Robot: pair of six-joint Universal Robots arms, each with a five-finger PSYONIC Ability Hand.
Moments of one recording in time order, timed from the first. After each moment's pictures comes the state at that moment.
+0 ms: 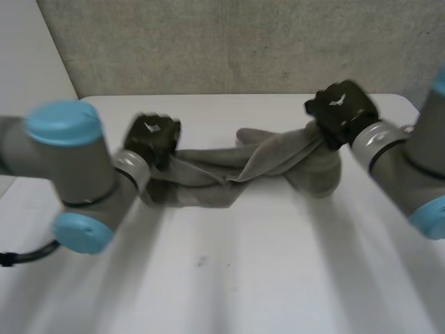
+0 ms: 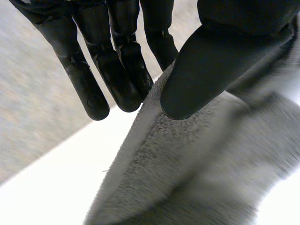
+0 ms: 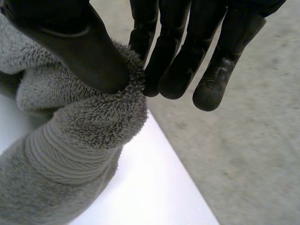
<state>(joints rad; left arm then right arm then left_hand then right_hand) 4.22 -2.11 -1.32 3.28 -1.57 3.40 1.95 -1.18 1.32 -0.02 1.43 2.50 1.19 1.22 1.22 1.22 1.03 1.34 1.34 1.34 1.34 1.17</state>
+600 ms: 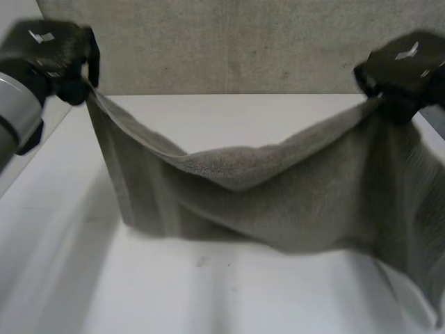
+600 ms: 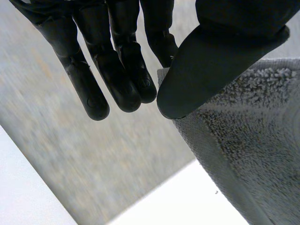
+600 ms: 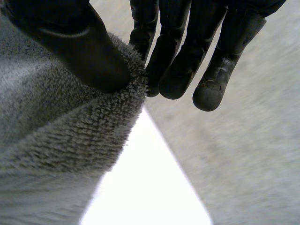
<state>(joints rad) 4.38 -1.60 -1.36 3.02 -1.57 3.41 1.80 -1.43 1.08 0.59 1.30 2.44 1.20 1.22 1.22 1.22 1.03 1.34 1.34 1.34 1.34 1.17</state>
